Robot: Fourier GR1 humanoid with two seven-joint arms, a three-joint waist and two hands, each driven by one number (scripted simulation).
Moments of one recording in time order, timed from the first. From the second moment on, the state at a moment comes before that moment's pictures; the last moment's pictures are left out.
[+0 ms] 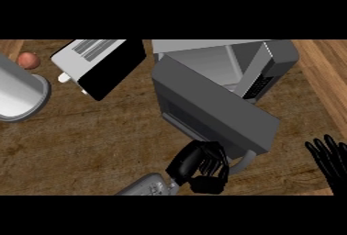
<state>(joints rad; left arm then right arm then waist) -0.51 0.02 -0.96 -1.10 0.19 0.36 -0.19 0.31 -0.35 -0.11 -1.72 -0.40 0.61 -0.45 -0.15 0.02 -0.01</state>
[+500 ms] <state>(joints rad) -0.67 0.00 -0.95 -1.04 0.35 0.55 -0.23 0.31 -0.37 -0.08 -1.85 -0.48 0.61 -0.36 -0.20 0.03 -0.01</state>
